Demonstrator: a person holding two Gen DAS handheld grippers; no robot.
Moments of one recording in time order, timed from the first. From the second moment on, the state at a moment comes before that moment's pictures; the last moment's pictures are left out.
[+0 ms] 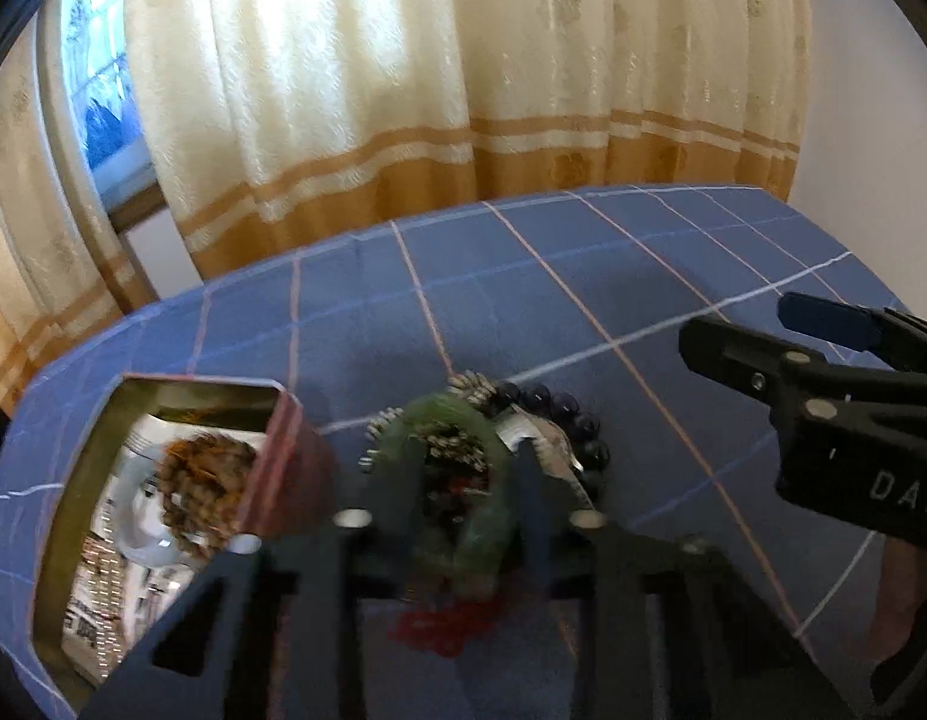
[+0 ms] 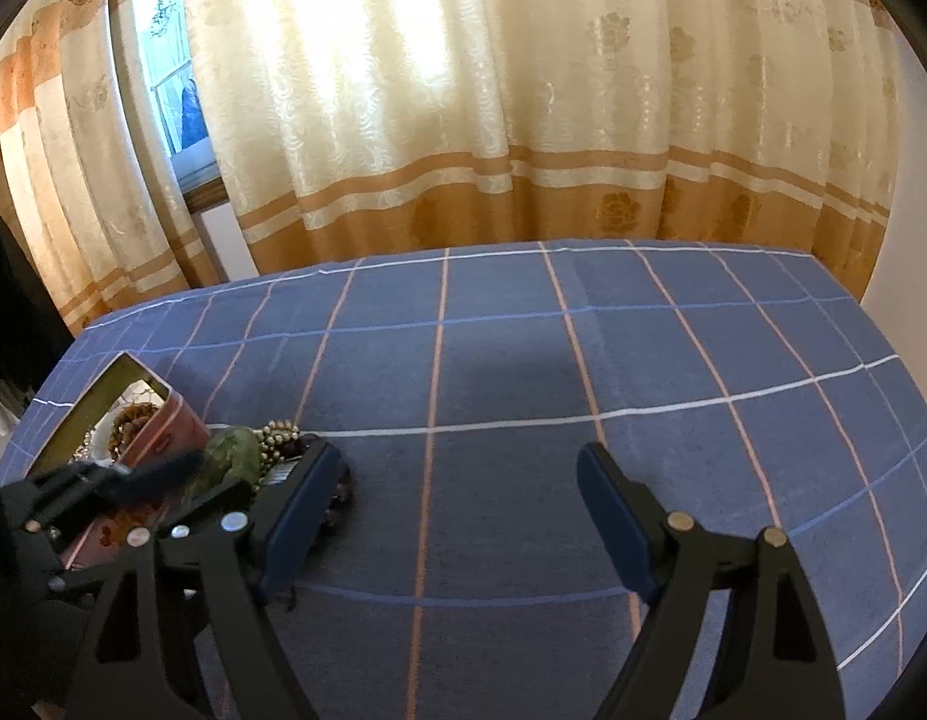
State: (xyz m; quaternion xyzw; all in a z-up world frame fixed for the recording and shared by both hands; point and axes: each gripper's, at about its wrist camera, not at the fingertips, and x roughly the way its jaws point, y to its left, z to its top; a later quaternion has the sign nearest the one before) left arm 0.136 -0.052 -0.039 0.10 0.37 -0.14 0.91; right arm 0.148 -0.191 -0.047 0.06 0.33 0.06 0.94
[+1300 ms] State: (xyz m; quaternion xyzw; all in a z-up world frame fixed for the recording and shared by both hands) left arm 0.116 0.015 0.003 0.01 0.28 -0.14 0.95; right arm 0.146 -0.109 -0.077 -0.06 0.36 0.15 0.92
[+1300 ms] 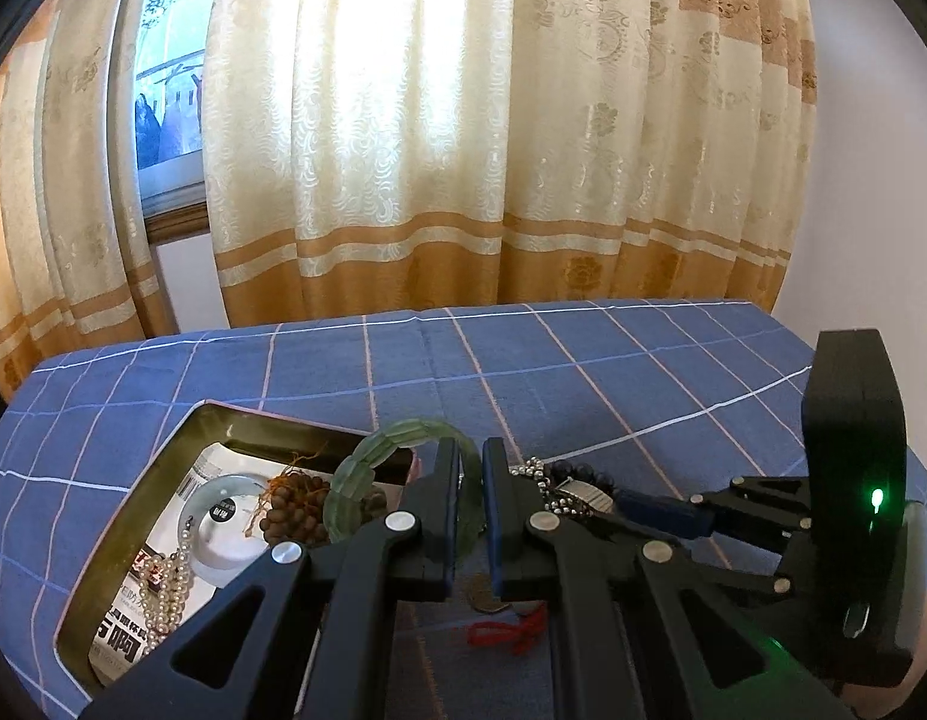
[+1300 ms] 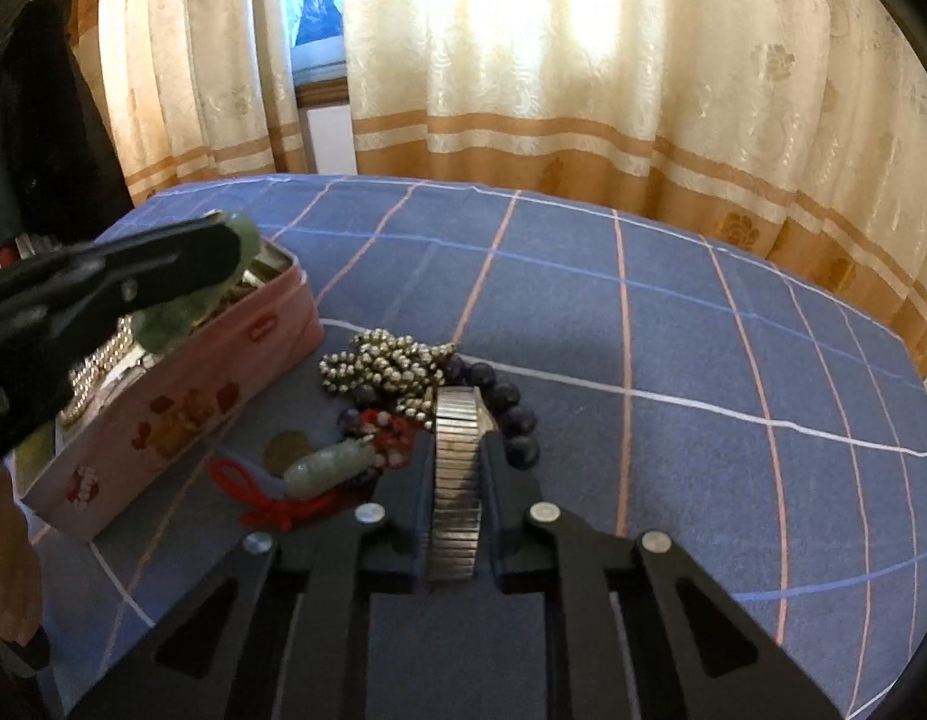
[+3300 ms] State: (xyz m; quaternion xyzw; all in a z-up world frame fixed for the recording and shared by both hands) left arm 0.091 0.053 0.042 -0.01 0.22 -0.12 0.97; right arm 0.108 -0.096 0.018 -0.03 0.18 0.17 0.97
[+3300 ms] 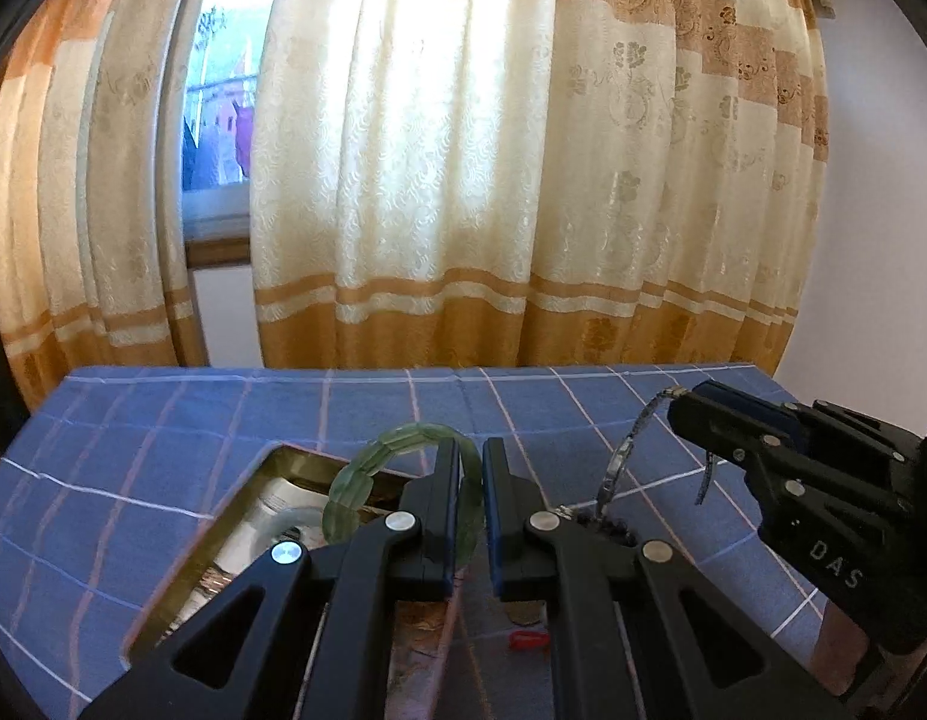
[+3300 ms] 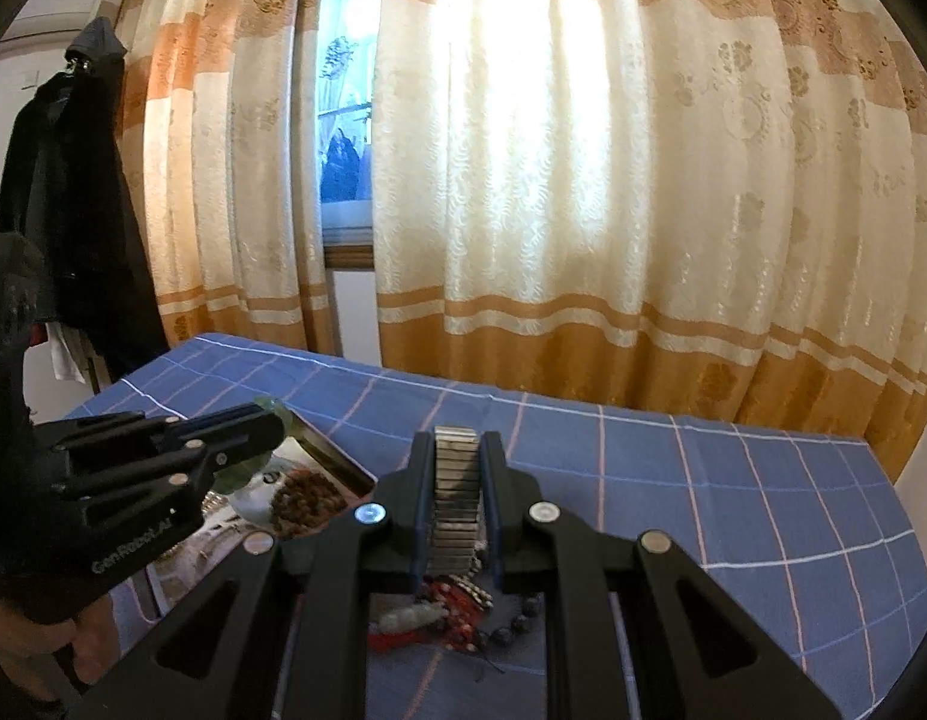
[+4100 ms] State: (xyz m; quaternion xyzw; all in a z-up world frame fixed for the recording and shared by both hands) left arm 0.081 0.141 0.024 -0.02 0.25 -0.02 0.97; right arm 0.099 -0.017 0.027 -0.05 0.17 0.26 0.95
